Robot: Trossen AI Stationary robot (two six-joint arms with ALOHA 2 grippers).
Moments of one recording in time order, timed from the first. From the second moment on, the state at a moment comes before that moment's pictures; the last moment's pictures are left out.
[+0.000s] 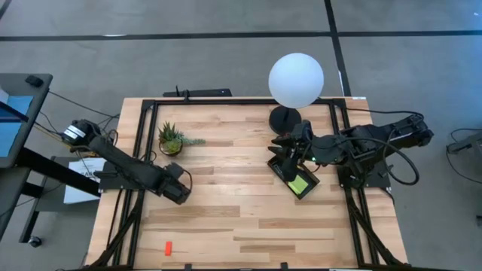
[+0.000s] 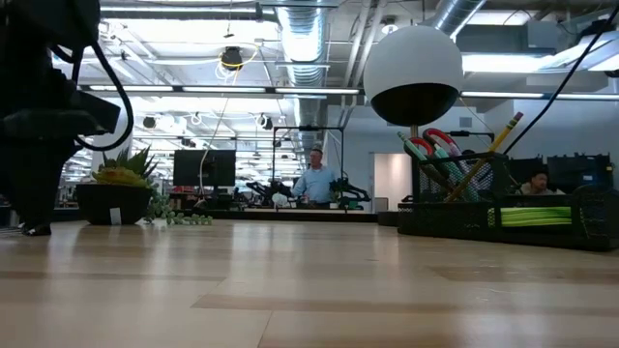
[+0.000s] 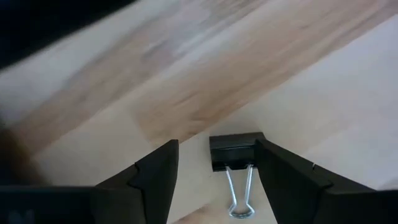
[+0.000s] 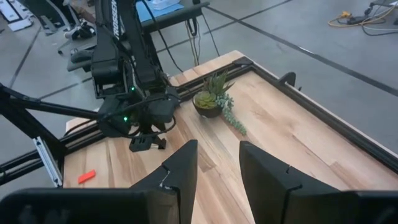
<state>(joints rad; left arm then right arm) -0.47 1.31 0.60 -0.79 -0.18 -1.49 0.35 1.30 1.48 -0.70 0.60 0.50</state>
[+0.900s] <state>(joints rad) -0.48 1.37 0.70 -0.79 -0.18 -1.49 0.35 1.30 1.48 -0.70 0.60 0.50</state>
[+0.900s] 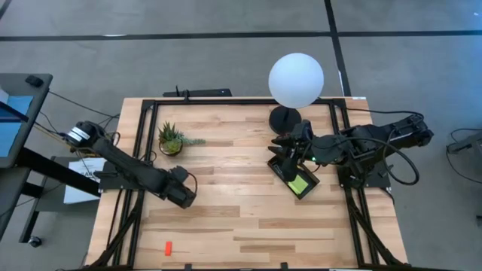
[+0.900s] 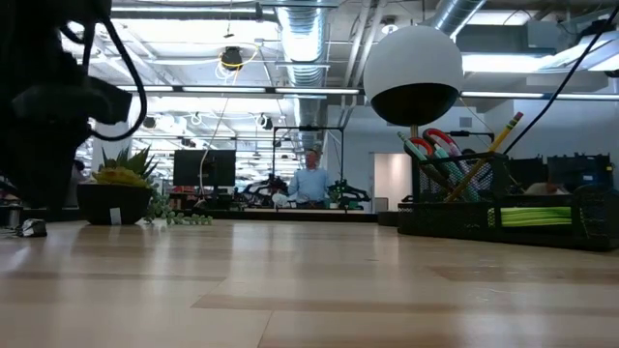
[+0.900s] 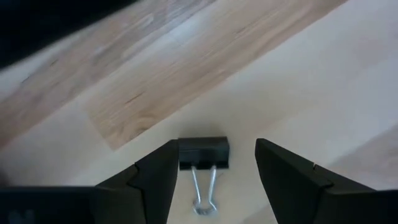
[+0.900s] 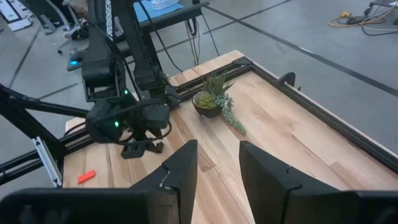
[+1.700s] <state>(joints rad) -0.49 1.47 0.66 -0.68 -0.15 -1.47 0.35 1.30 1.48 -0.70 0.60 0.50</state>
